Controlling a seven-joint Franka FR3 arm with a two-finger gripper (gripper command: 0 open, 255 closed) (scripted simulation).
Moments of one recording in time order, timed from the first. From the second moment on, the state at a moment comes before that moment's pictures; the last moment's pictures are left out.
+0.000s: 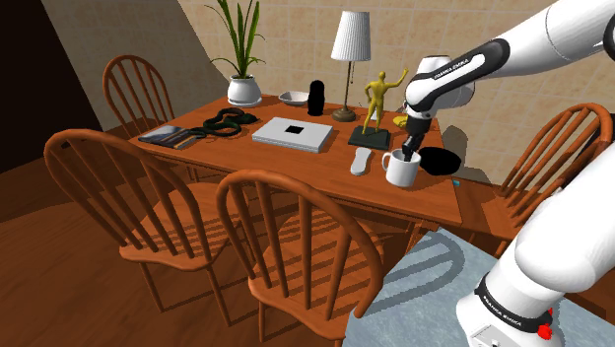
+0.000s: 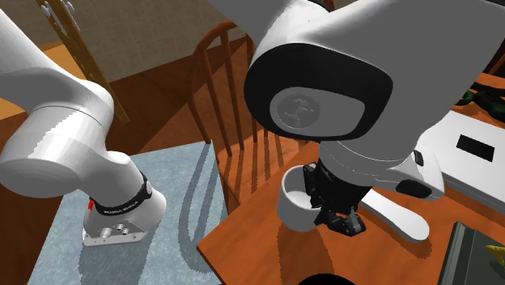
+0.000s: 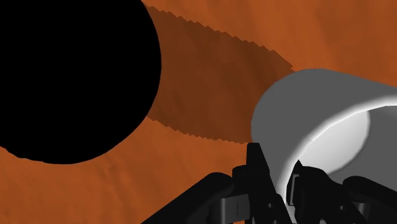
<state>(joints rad) -0.05 -0.15 -0.45 -2.36 -0.09 2.21 -0.52</state>
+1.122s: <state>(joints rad) -0.05 -0.25 -0.42 -2.22 -0.12 1.96 -0.49</state>
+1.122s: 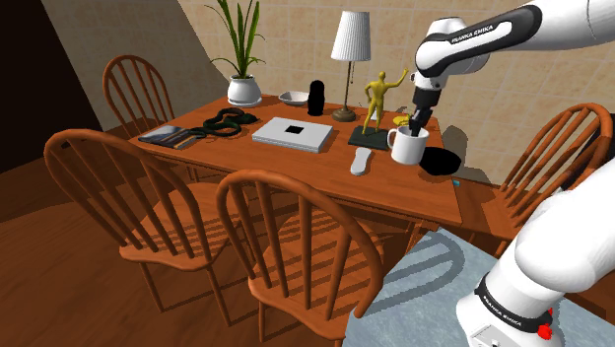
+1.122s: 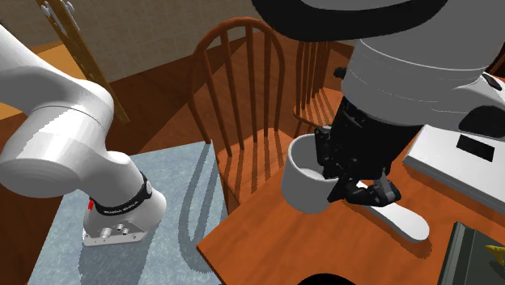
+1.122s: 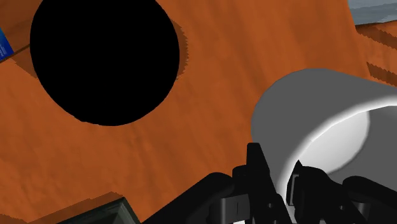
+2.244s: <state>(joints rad) -0.14 -0.06 -0.60 -1.91 -0.05 1.84 -0.80</state>
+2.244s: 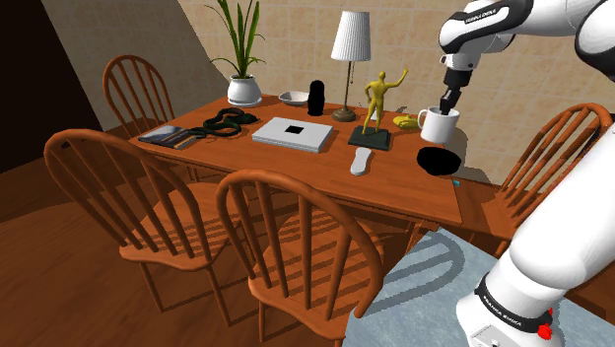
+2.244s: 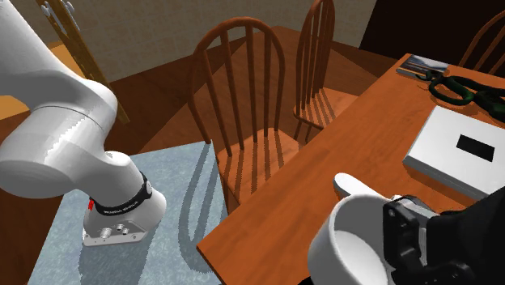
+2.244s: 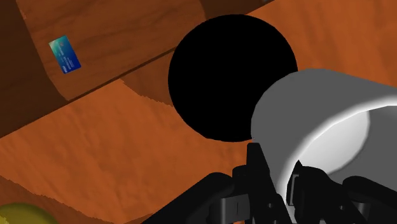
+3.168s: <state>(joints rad) -0.21 0.08 -0.66 -1.87 0.04 1.92 -0.95</state>
